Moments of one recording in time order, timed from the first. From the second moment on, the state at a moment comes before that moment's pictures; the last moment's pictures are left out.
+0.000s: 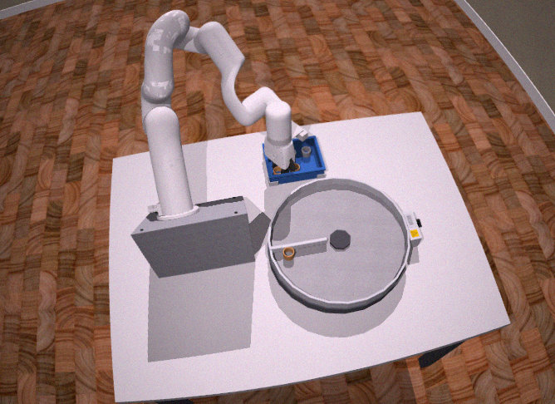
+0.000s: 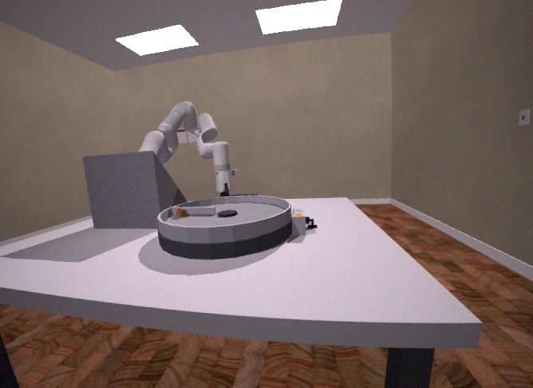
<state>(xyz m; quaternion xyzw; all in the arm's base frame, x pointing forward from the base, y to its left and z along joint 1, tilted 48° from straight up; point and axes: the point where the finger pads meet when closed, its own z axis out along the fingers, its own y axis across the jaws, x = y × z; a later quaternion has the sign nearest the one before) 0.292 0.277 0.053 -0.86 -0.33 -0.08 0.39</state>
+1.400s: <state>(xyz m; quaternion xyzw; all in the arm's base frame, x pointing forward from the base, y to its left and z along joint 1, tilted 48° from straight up) 0.305 0.200 0.124 -0.86 -0.33 -0.08 0.39</state>
